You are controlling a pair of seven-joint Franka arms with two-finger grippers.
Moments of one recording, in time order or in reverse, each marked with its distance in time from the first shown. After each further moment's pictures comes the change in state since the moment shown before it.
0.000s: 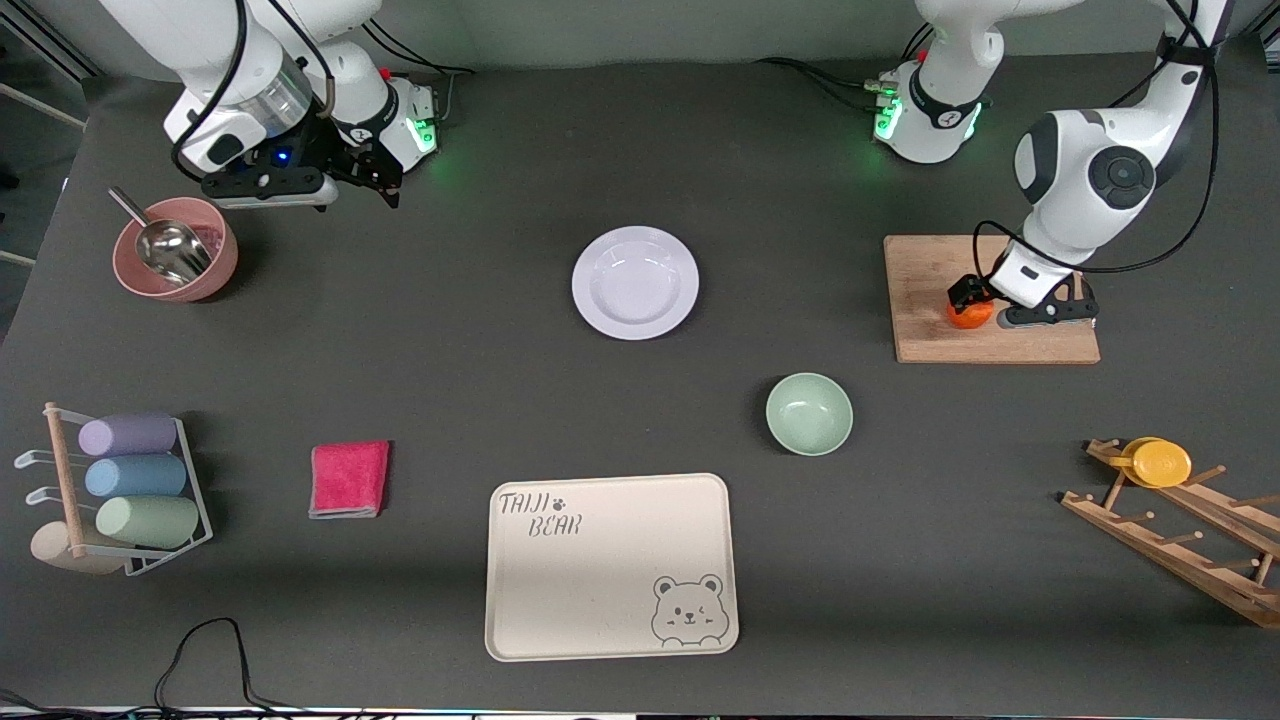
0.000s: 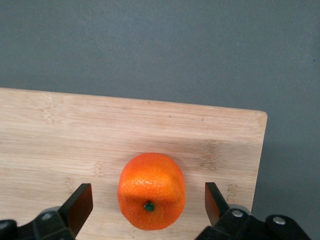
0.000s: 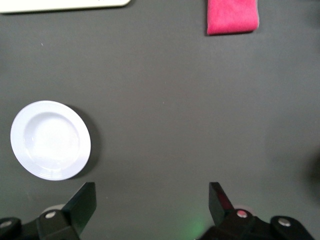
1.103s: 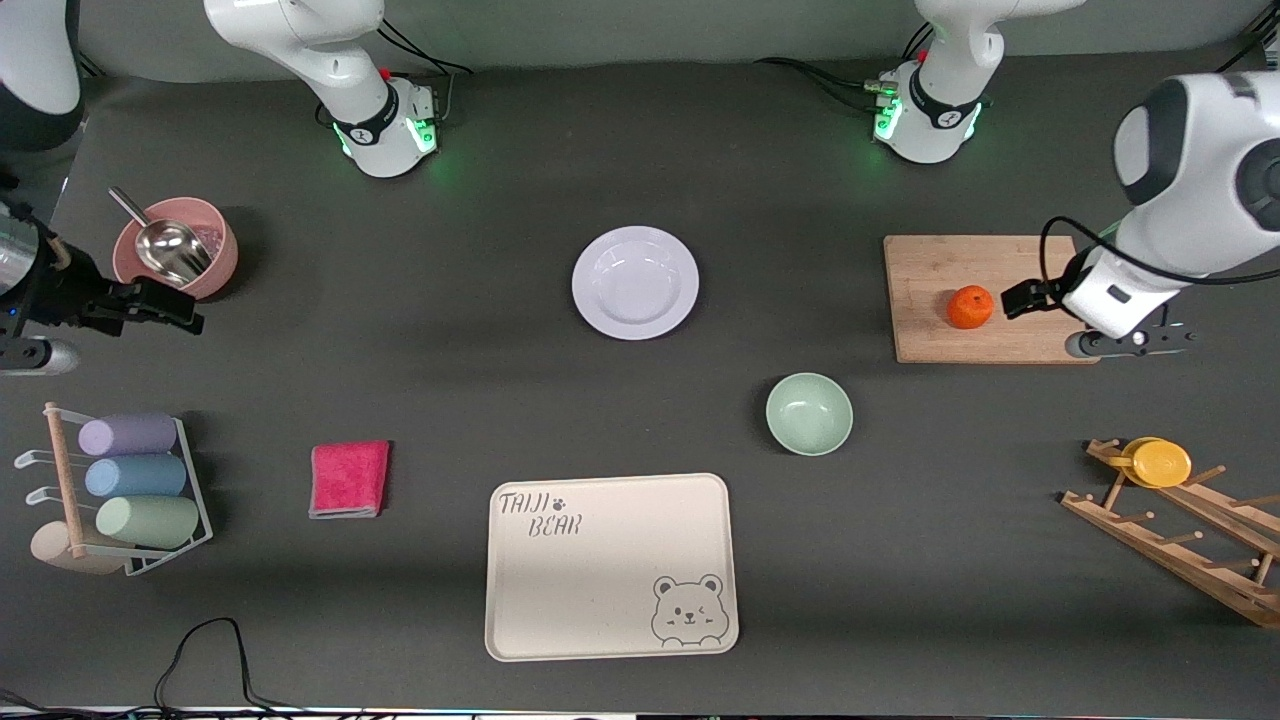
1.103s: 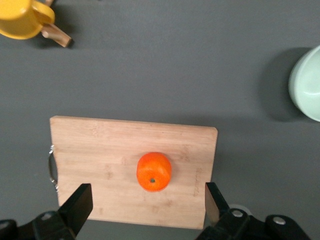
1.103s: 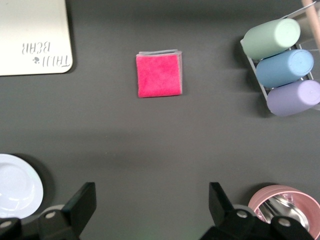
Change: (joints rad) left arm -0.024 -0.006 -0.004 0.486 0.000 -0.604 0.005; right arm -0.319 0.454 -0.091 0.612 -0.011 -0.197 -0.400
